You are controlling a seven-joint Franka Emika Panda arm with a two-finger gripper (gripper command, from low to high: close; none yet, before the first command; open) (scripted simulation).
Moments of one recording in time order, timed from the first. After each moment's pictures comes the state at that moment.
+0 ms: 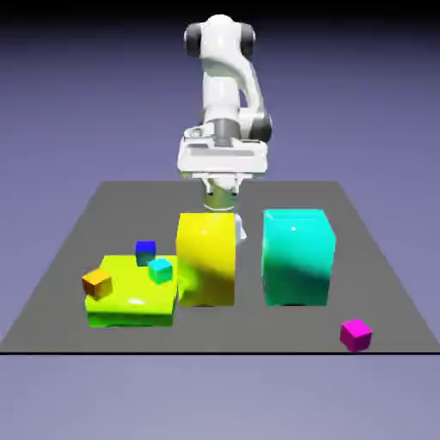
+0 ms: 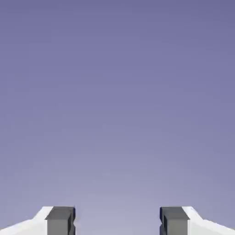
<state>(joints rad) 0.04 -0.53 0.00 -2.78 0.00 3.02 0.75</state>
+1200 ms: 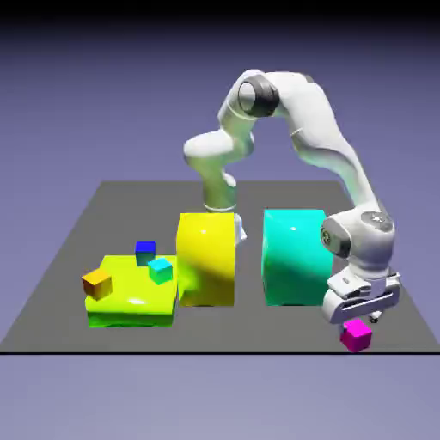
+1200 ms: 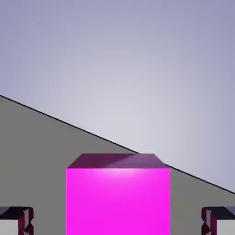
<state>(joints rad) 0.66 0.70 -0.09 -1.92 0.11 2.62 0.89</state>
